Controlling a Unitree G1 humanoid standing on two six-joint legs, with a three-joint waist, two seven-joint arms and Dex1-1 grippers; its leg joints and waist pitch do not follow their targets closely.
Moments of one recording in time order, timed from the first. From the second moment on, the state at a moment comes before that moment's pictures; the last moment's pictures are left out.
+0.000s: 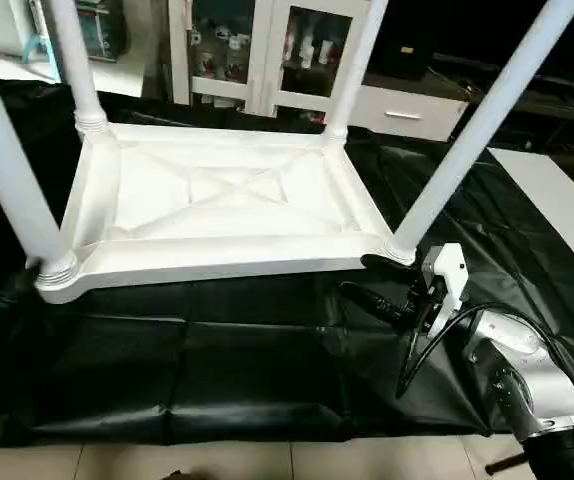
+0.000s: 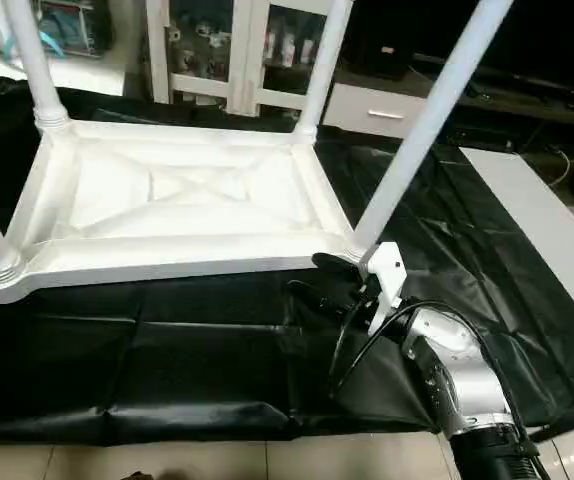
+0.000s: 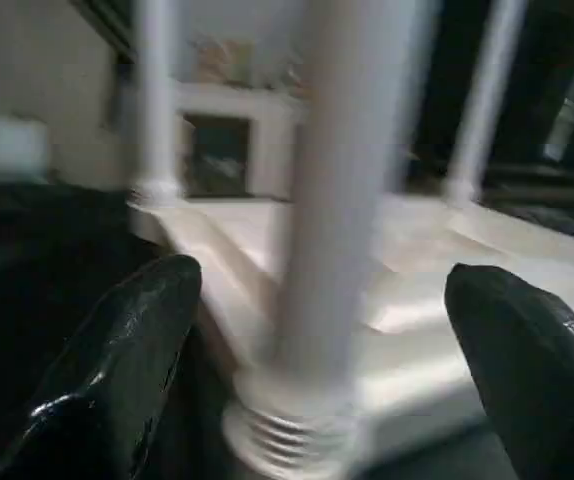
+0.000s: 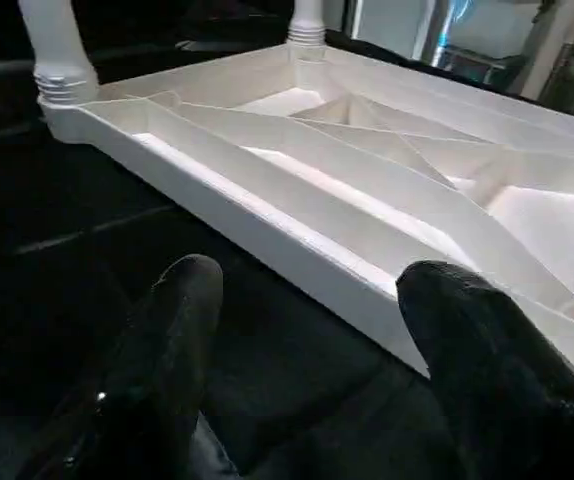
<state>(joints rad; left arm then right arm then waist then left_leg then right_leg) 0.08 0.61 0.64 0.09 -0.57 0.03 -0.82 -0.23 -0.37 0.07 0.23 0.38 0.04 0.90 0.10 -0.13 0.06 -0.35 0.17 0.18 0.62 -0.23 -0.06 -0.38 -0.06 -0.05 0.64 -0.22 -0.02</state>
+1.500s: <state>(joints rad) -0.73 0.26 -0.16 0.59 -0.30 -0.04 -1.28 0.00 -0.45 -0.09 0.09 0.35 0.06 0.76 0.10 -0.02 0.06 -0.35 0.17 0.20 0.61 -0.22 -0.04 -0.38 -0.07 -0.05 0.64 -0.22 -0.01</state>
